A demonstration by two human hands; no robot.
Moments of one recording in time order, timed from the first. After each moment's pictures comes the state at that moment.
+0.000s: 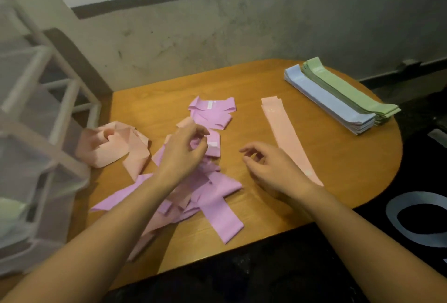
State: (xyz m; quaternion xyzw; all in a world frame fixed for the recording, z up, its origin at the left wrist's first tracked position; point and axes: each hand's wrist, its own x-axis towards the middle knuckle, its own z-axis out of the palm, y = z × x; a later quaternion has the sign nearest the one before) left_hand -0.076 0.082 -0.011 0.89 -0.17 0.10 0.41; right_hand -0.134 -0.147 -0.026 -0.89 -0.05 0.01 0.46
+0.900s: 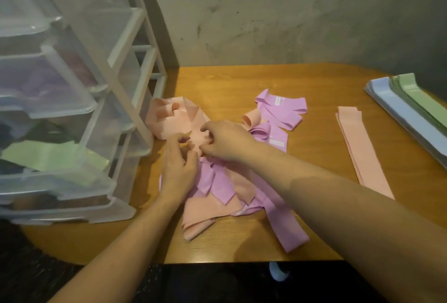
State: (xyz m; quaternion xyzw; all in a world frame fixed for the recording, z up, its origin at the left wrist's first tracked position) left_hand -0.120 0.222 -0.067 0.86 0.10 0.19 0.46; right_hand -0.035 0.085 -0.011 -0.94 -0.25 0.10 0.19
